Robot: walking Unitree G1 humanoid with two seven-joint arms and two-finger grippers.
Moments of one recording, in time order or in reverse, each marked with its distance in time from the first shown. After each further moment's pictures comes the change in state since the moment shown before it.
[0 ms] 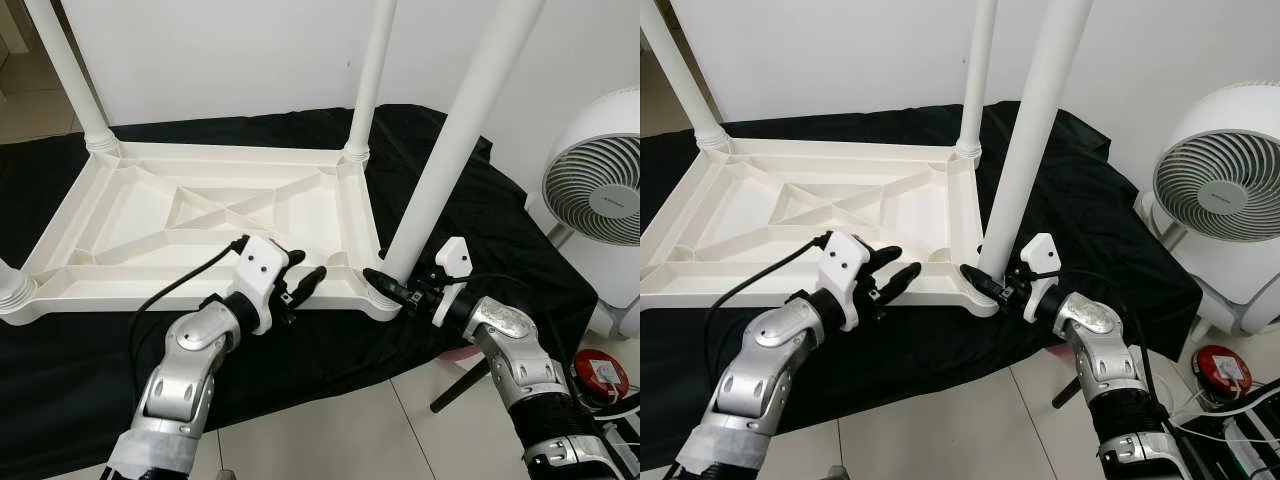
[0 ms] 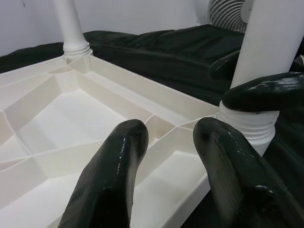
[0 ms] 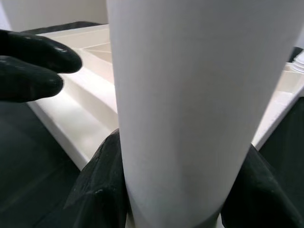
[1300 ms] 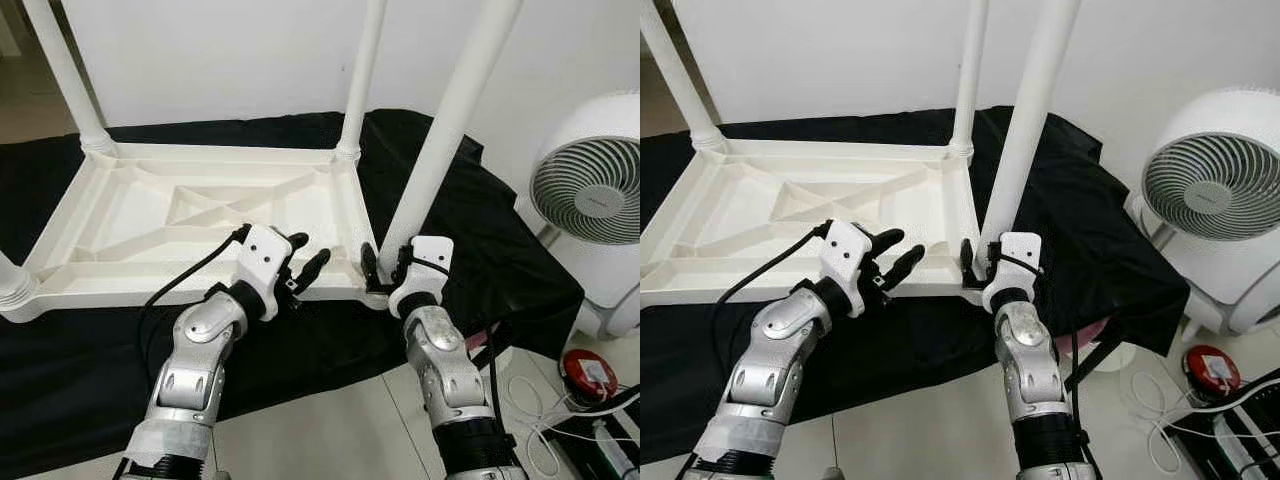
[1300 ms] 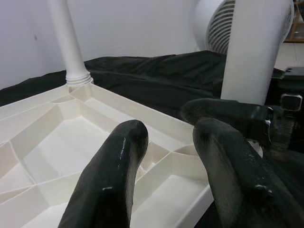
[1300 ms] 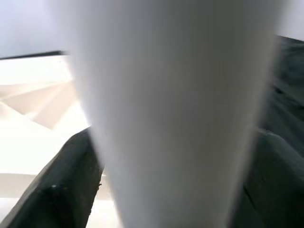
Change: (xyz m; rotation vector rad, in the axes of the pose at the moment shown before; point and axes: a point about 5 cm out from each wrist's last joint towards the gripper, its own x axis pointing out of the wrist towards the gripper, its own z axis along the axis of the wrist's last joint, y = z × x) left arm 0.011 0.005 0.008 0.028 -0.066 0.033; right arm 0.036 0.031 0.007 0.197 -0.026 -0.617
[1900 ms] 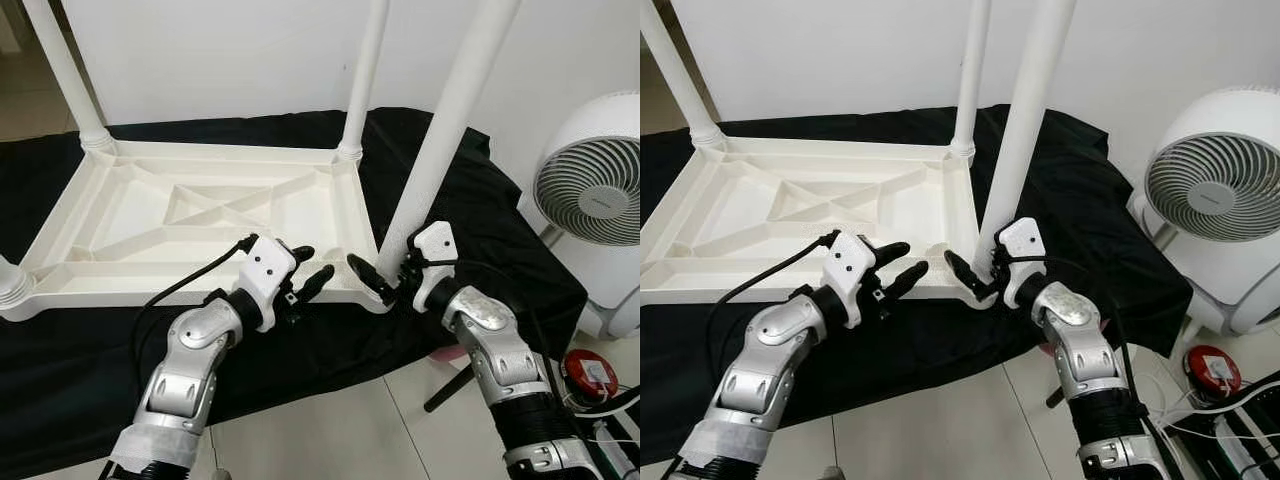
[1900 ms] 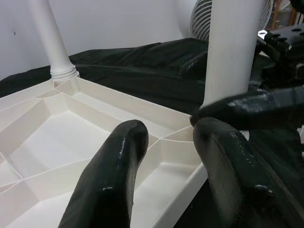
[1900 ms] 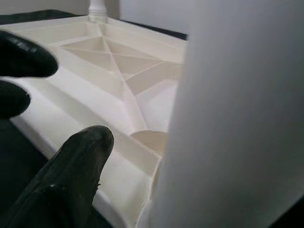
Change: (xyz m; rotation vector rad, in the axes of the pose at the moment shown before) left arm -0.011 0.000 -0.003 0.020 0.026 -0.088; right arm -0.004 -0.028 0.010 -0.253 0.061 0.551
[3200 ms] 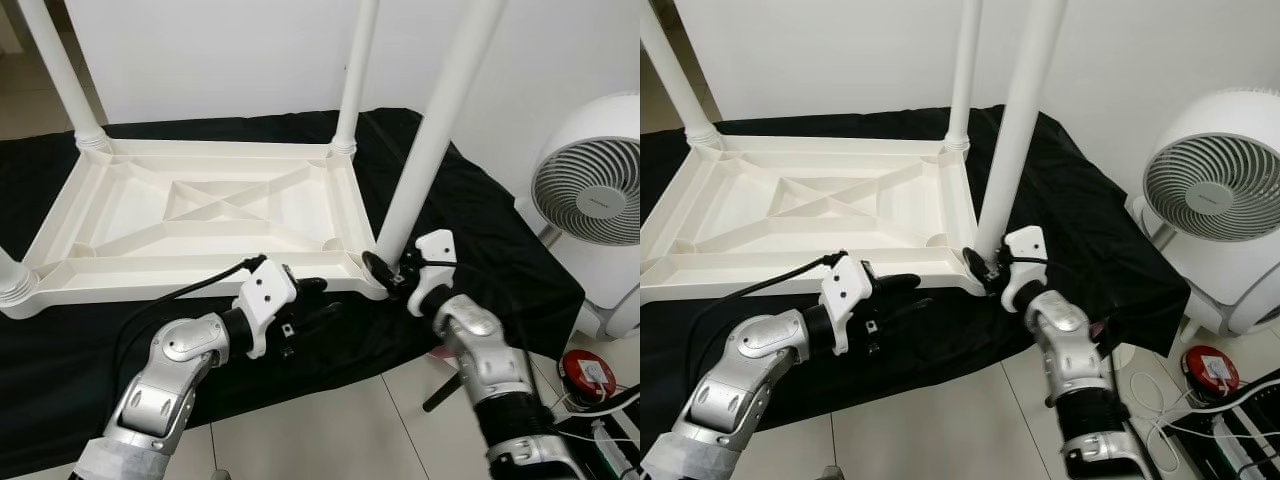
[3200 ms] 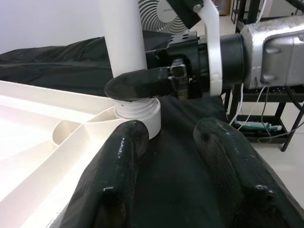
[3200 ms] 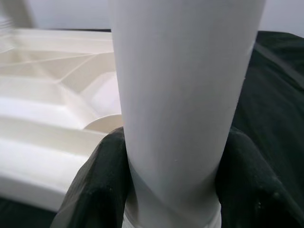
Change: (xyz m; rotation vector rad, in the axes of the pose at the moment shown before) left arm -0.017 -0.016 0.004 0.015 0.045 -0.264; right arm 0.016 0.008 -0.015 0.183 -0.021 -0.412
